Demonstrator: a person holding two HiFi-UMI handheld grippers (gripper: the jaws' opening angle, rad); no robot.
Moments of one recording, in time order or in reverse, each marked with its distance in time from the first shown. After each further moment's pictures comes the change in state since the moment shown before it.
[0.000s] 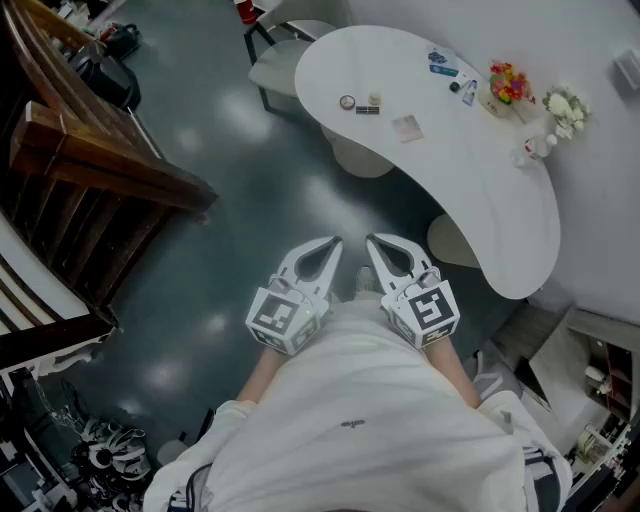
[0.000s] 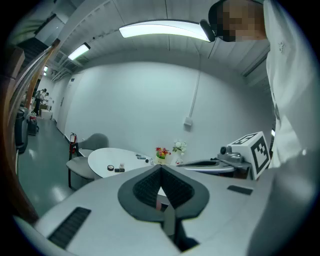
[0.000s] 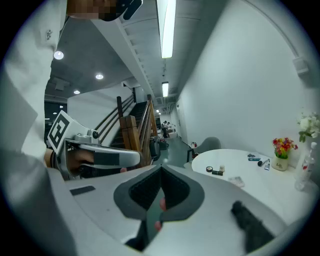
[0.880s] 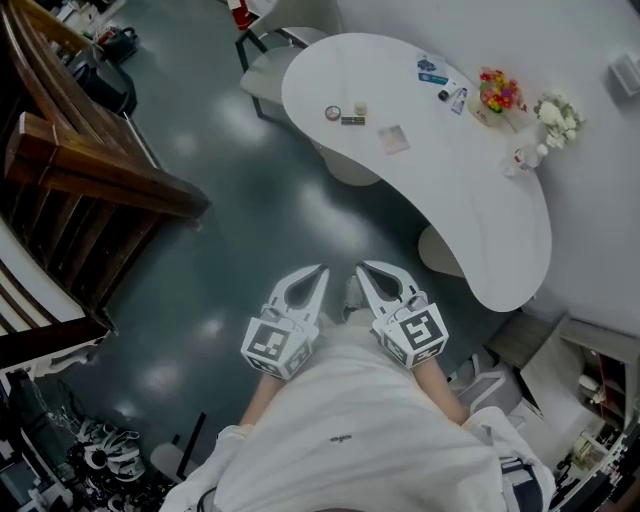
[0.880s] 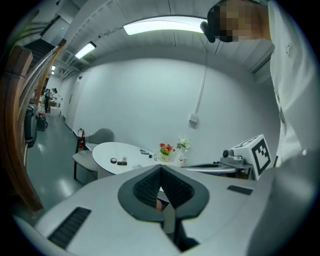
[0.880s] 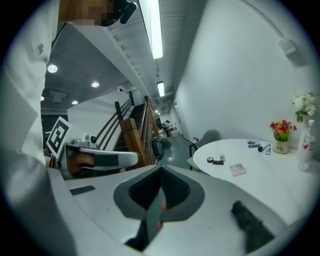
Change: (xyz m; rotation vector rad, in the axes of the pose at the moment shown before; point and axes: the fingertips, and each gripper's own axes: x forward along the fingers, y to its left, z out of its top) left arm 0.012 -0.021 -0.023 -0.047 0.031 0.071; right arm -0.025 -0.018 -0.028 0.112 0.005 0.042
